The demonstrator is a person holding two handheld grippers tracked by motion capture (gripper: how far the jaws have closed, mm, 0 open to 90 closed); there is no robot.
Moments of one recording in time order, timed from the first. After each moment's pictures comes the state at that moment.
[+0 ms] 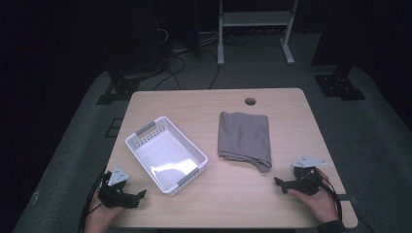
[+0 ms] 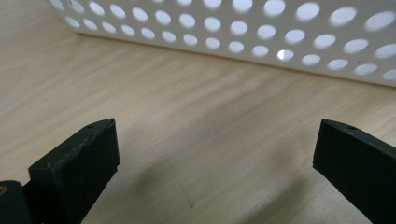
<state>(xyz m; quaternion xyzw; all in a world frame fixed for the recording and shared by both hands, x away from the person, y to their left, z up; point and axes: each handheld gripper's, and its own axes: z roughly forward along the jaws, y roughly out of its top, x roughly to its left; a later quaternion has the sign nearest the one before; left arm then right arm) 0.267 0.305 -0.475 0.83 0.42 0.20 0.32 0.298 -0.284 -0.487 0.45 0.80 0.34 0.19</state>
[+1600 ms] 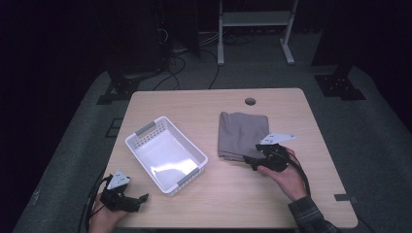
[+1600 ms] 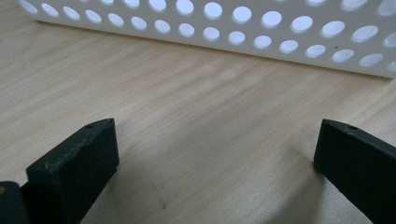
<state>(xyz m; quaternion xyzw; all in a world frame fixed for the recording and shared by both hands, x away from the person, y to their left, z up) 0.265 0.306 -0.484 0.83 0.40 0.18 0.35 0.343 -0.189 -0.424 0.38 0.81 0.41 0.16</state>
